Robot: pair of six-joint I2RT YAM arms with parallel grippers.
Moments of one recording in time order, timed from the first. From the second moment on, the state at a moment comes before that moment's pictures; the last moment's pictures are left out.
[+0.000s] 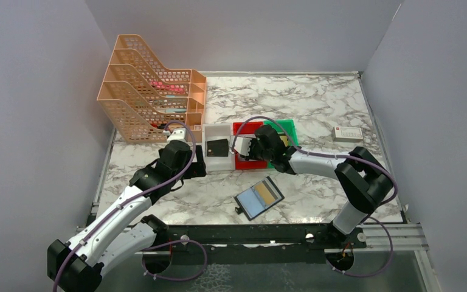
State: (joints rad) left arm -0.59 0.82 0.67 -0.59 -0.26 -0.54; right arm 0.75 1.69 0.87 0.19 0.01 -0.84
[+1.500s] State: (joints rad) left arm -1.15 1.29 0.64 -0.06 -0.06 -0.79; right arm 0.75 1.10 0.45 -0.23 -0.13 0.55
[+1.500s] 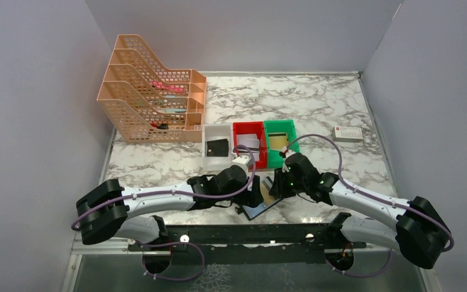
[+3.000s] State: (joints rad) left arm -1.17 1.41 0.53 0.15 -0.12 -0.95; right arm 0.75 1.15 0.35 -0.06 -0.32 0.66
